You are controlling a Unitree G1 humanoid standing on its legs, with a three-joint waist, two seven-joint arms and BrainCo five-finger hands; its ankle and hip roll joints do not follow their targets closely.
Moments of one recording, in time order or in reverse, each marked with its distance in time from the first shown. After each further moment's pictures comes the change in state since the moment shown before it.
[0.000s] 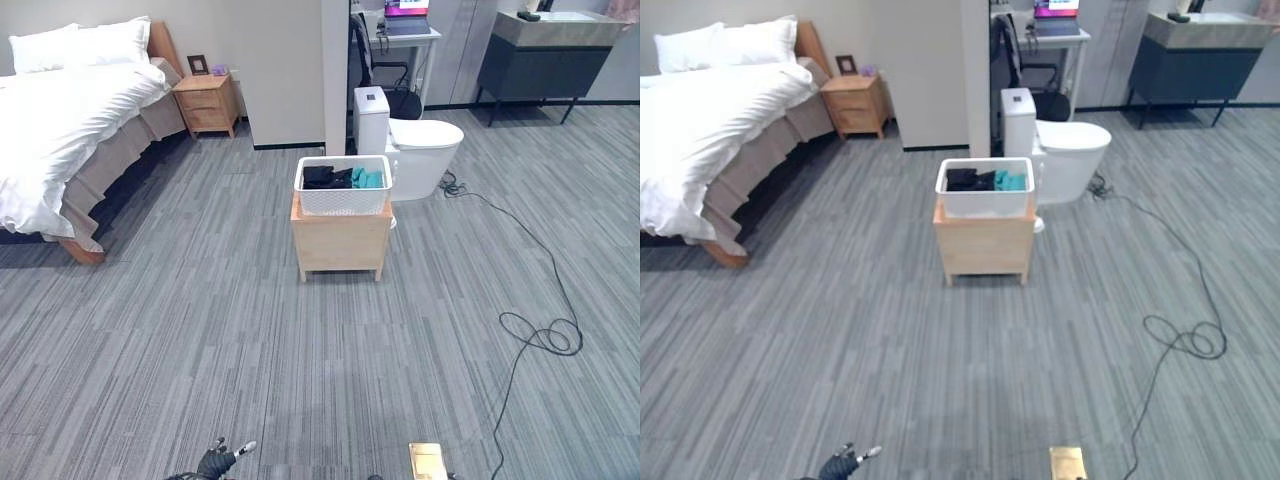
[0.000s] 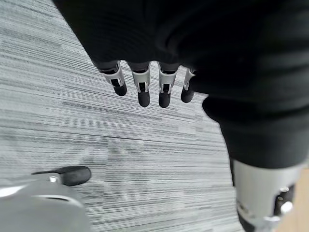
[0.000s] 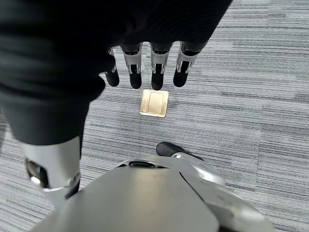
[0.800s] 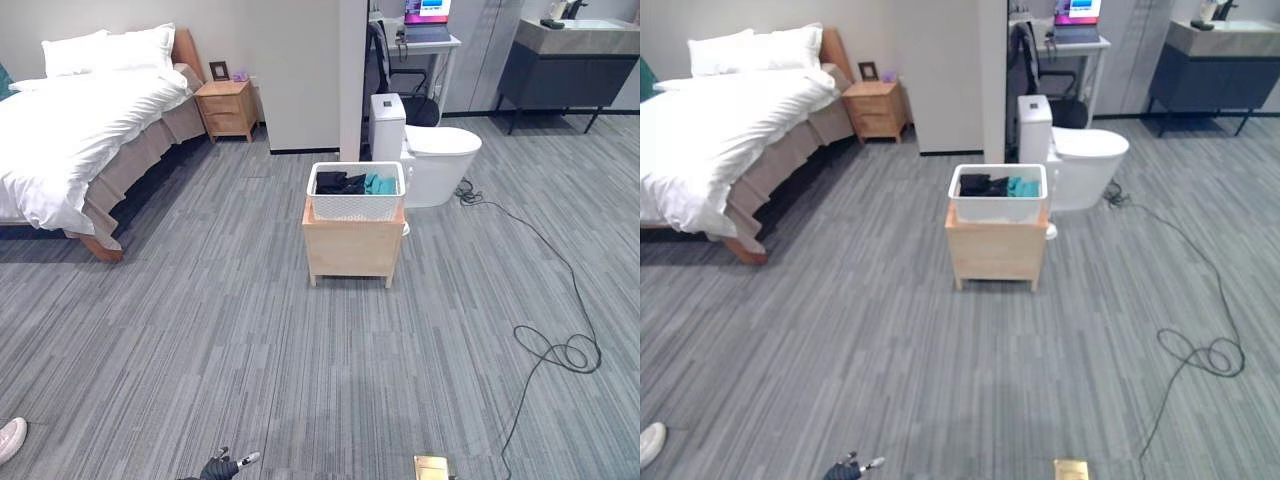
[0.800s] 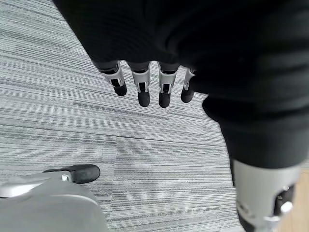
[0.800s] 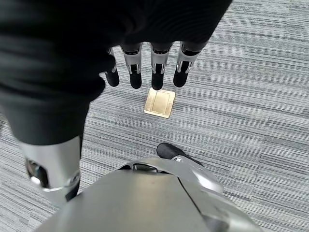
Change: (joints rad) left arm -0.002 0.000 -0.003 0.027 0.003 0.004 -0.013; right arm 0.001 -0.012 0.007 0.004 -0.015 0.011 0.018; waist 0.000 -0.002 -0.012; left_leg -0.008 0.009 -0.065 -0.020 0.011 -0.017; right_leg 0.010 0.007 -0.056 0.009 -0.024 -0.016
